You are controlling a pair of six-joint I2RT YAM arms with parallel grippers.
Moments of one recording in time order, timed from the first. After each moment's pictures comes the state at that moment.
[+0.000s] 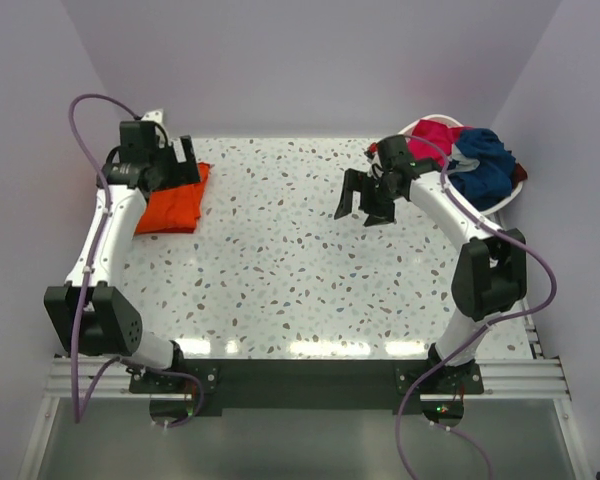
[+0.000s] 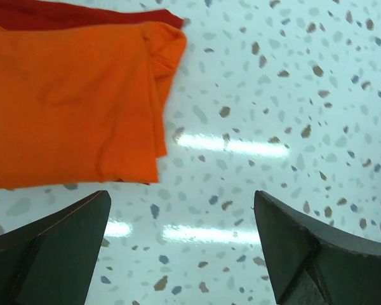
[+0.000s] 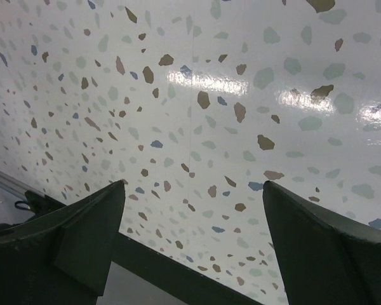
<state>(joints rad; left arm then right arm) 0.05 1.52 1.50 -0.68 0.01 -0.18 0.31 1.77 1.50 -0.83 -0.33 0.43</state>
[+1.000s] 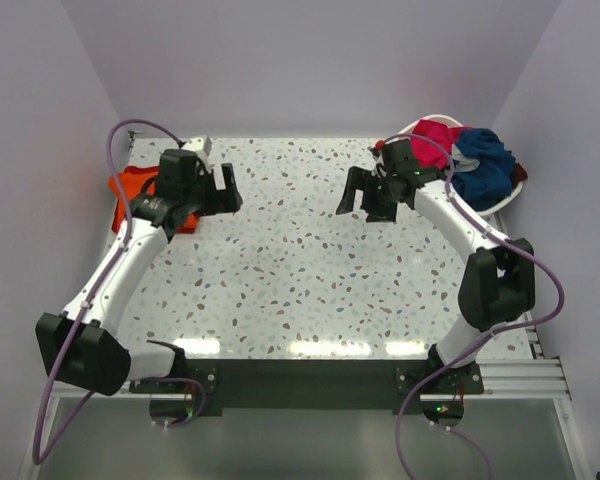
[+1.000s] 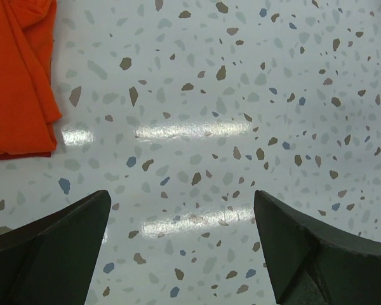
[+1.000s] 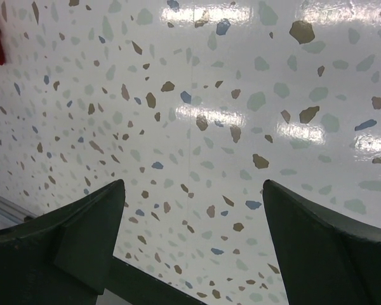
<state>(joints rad) -0.25 1.29 1.21 -0.58 0.02 -0.33 0.31 1.68 1.40 -0.68 -0.27 0.47</state>
